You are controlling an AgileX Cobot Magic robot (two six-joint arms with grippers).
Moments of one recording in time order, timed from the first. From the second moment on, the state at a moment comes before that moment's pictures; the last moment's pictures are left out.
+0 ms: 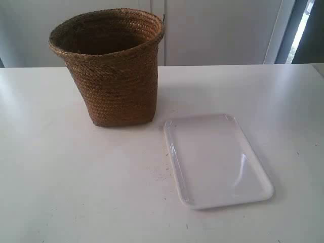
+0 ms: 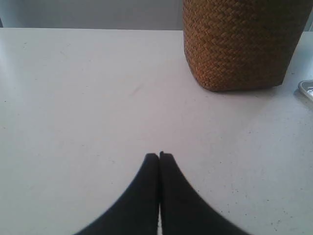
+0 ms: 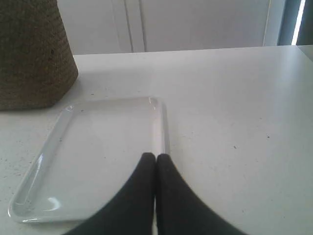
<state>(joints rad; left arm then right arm) 0.03 0.00 0.02 -0.24 0.31 0.15 0.01 0.01 0.00 0.10 0.30 0.04</state>
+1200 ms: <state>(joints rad) 0.03 0.00 0.02 -0.24 -0.04 -0.01 0.01 0.01 0.00 0.10 -0.22 -0.14</state>
